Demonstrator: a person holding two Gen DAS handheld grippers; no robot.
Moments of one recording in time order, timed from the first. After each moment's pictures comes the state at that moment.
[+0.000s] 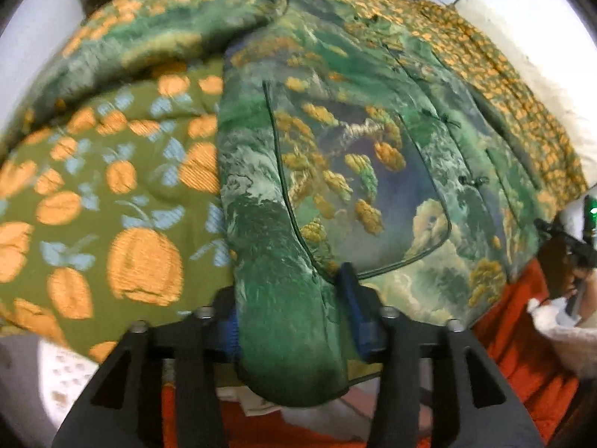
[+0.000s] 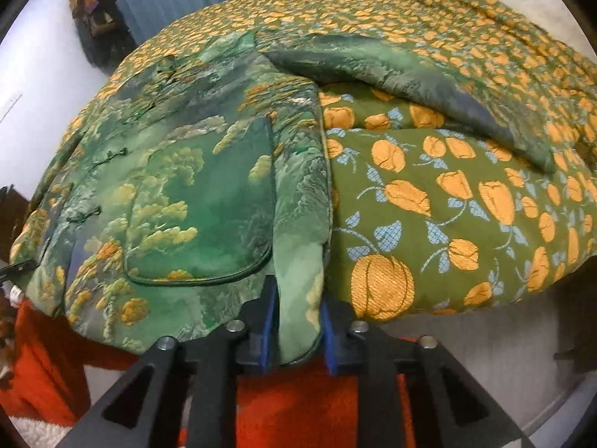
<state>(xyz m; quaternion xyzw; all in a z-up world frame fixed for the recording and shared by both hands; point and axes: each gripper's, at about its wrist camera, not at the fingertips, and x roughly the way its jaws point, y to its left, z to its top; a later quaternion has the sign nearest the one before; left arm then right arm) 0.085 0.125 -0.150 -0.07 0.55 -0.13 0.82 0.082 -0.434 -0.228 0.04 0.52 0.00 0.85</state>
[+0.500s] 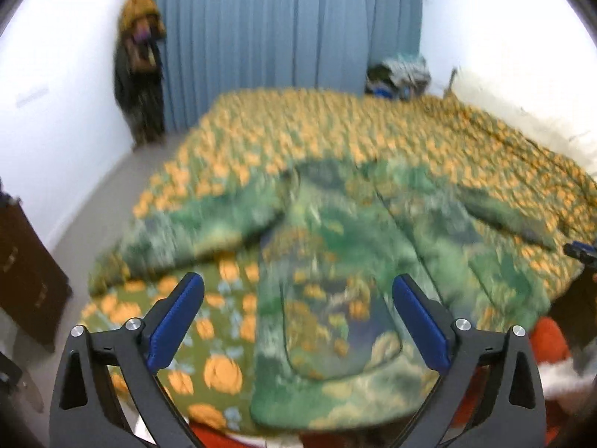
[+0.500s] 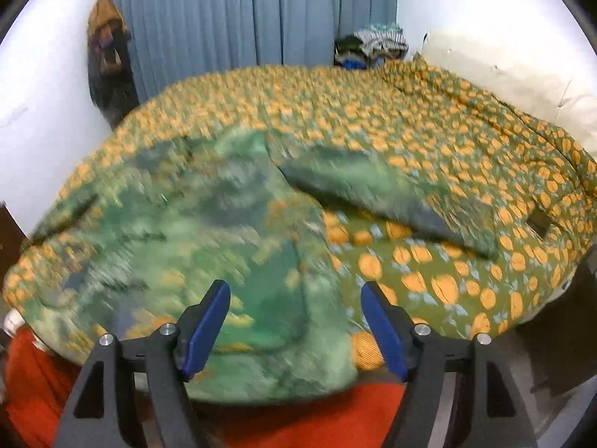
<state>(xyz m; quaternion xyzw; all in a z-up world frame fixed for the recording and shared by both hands) 0.049 0.104 -0.005 0.01 0.31 -0.04 0.95 0.063 -0.380 -0.114 0.01 0.37 -0.03 0.93</state>
